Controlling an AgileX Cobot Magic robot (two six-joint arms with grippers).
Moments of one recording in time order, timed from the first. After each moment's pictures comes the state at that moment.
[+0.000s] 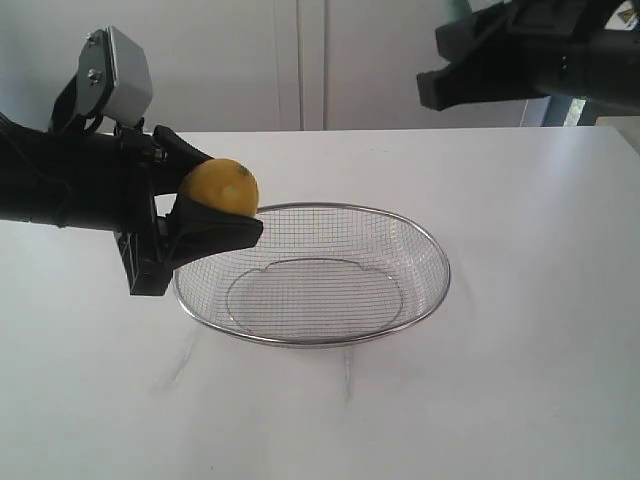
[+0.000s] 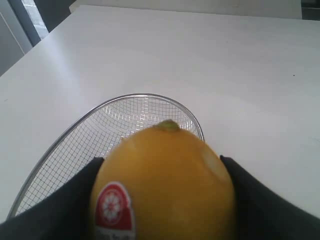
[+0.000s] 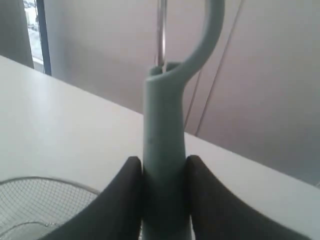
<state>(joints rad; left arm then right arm) -0.37 1.35 -0.84 -1.41 0.78 1.91 0.41 1.23 -0.95 0.26 0.06 -0.43</state>
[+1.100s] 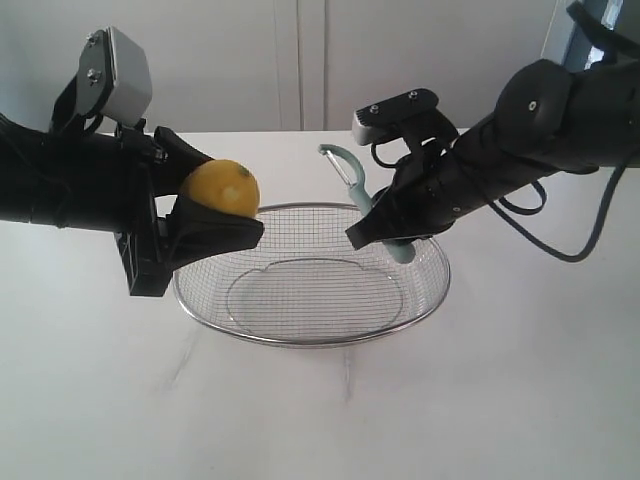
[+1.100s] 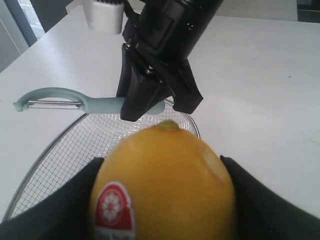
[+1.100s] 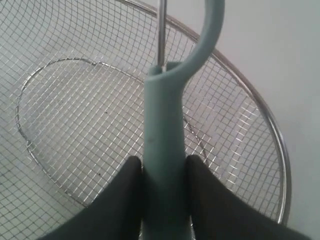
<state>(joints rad) -0.37 1.35 -0.84 -1.41 0.79 1.91 0.40 1.72 -1.13 0.47 0.46 -0.63</state>
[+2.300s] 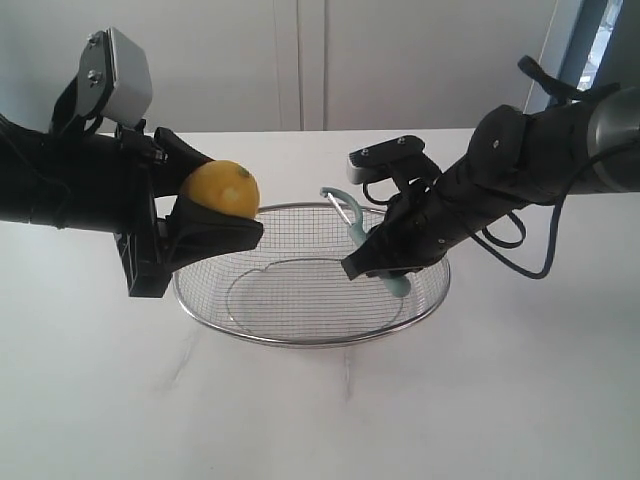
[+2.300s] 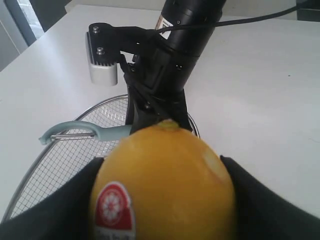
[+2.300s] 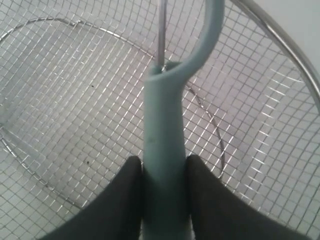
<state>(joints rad) -0.37 1.35 -0.84 -1.40 0.79 1.90 0.40 1.84 -1.13 0.49 0.45 -0.63</state>
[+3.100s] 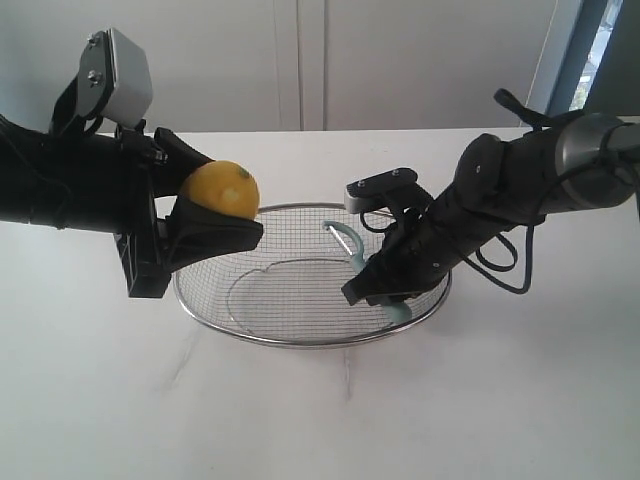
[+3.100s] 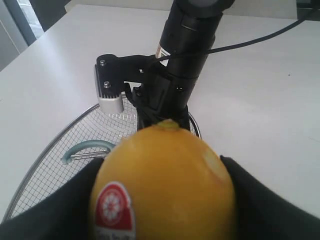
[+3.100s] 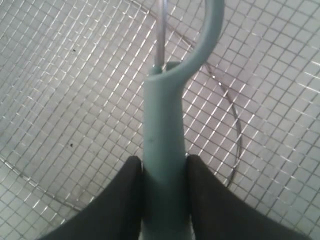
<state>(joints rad) -0.37 1.35 -0.84 -1.40 0.79 1.90 0.40 1.93 -1.13 0.50 0.46 -0.62</state>
